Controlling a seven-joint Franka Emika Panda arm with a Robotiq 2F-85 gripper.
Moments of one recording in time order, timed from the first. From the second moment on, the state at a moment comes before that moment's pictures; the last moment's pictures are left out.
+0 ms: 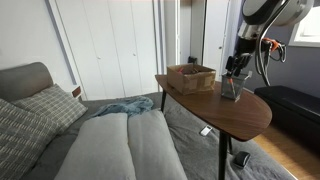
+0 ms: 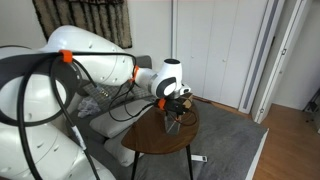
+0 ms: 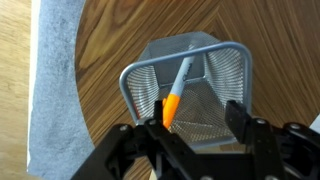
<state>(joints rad) 0.03 -0.33 -0.15 -2.44 0.07 2.33 -0.38</state>
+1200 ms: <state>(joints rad) 0.01 -0.28 -0.13 -2.44 0.07 2.34 -0.28</state>
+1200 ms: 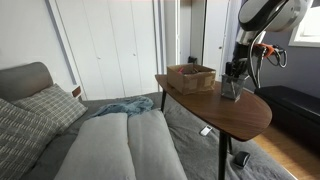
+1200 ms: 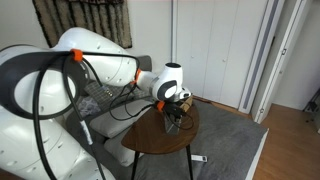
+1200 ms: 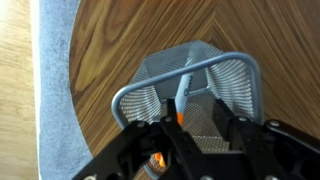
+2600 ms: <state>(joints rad) -0.02 -0.27 -0.10 -2.44 0.00 2.34 -0.11</state>
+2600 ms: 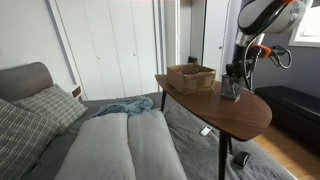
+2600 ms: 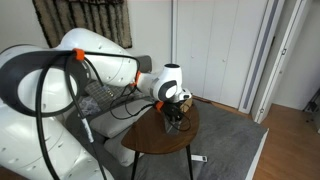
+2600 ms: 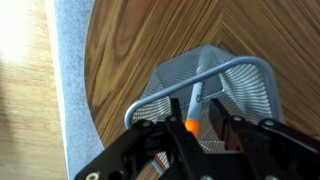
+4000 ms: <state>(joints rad) -0.02 -0.21 -0.09 -2.42 -0.01 2.35 -0.09</state>
